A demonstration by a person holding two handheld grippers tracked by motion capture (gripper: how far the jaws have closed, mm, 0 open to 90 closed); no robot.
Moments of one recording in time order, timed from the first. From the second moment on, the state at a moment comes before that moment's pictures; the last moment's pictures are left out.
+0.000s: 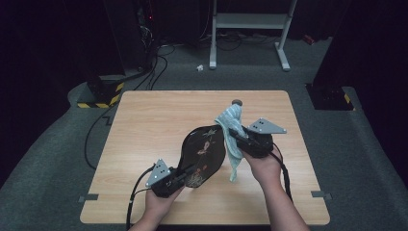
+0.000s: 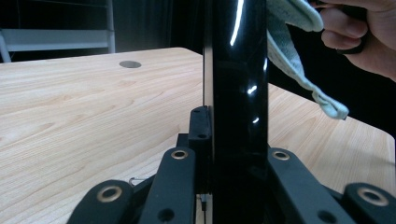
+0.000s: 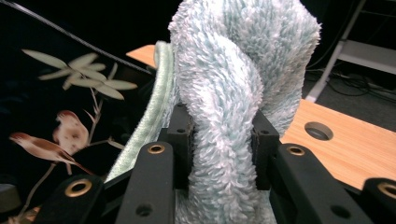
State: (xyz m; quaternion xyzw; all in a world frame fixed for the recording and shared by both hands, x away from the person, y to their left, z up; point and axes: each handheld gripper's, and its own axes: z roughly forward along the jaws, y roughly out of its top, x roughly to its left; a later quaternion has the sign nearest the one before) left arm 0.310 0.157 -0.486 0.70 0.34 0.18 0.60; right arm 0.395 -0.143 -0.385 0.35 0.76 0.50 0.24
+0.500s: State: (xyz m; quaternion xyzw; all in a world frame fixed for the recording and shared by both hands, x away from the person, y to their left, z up) left arm 0.310 0.157 -0.486 0.70 0.34 0.18 0.60; right arm 0.406 -0.153 -0.423 0.36 0.78 0.46 0.19
